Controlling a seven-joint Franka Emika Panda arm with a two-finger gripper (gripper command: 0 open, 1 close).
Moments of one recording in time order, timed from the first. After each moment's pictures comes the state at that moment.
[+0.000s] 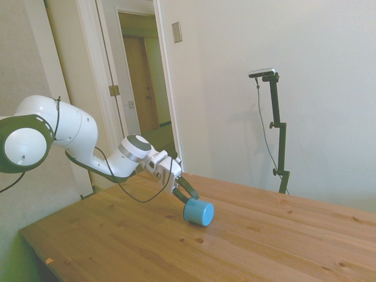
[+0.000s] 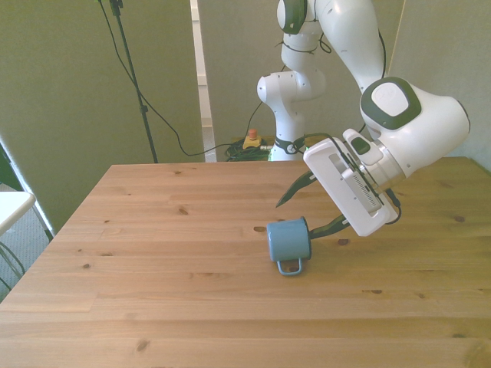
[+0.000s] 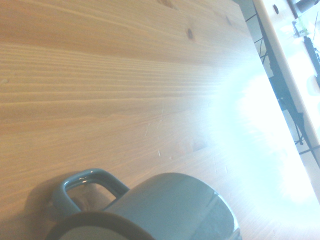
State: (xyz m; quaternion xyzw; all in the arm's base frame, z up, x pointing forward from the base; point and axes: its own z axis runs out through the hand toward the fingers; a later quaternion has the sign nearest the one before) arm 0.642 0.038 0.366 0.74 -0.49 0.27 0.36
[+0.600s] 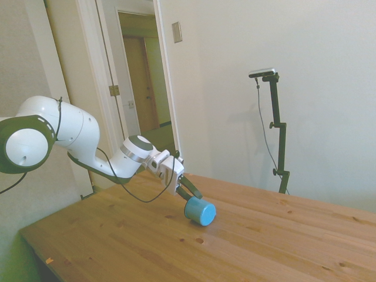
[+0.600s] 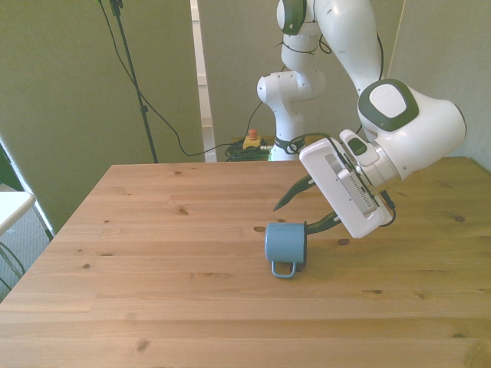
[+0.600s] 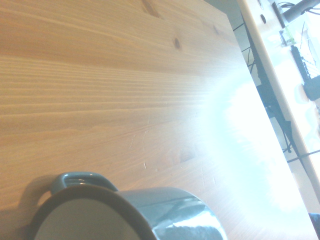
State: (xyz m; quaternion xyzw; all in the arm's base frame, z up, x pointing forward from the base) arm 0.644 0.030 0.364 0.74 -0.49 0.28 0.38
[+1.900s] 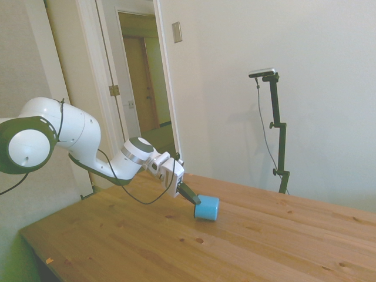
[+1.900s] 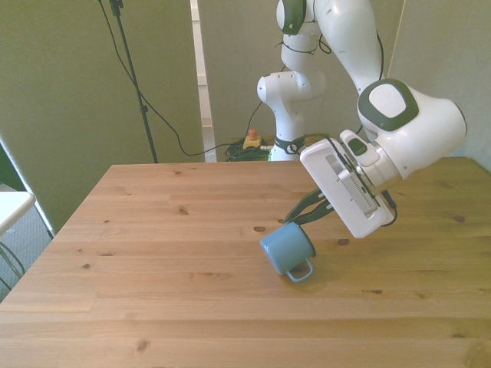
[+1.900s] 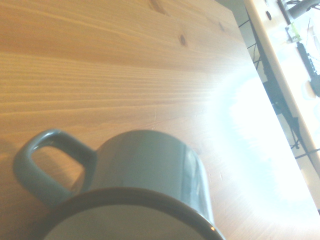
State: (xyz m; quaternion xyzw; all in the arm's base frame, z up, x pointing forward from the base) arm 0.642 0.034 0.375 0.74 -0.50 0.28 0.35
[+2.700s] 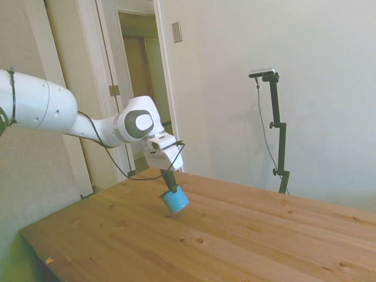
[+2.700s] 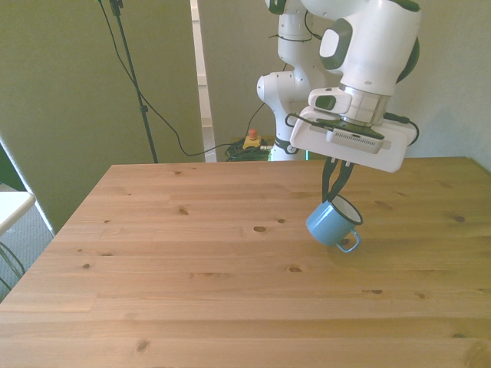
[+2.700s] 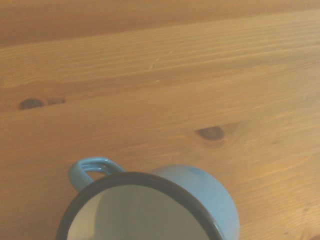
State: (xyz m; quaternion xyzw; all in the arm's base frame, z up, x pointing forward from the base) arm 0.607 0.008 0.465 0.86 -0.50 0.08 0.04
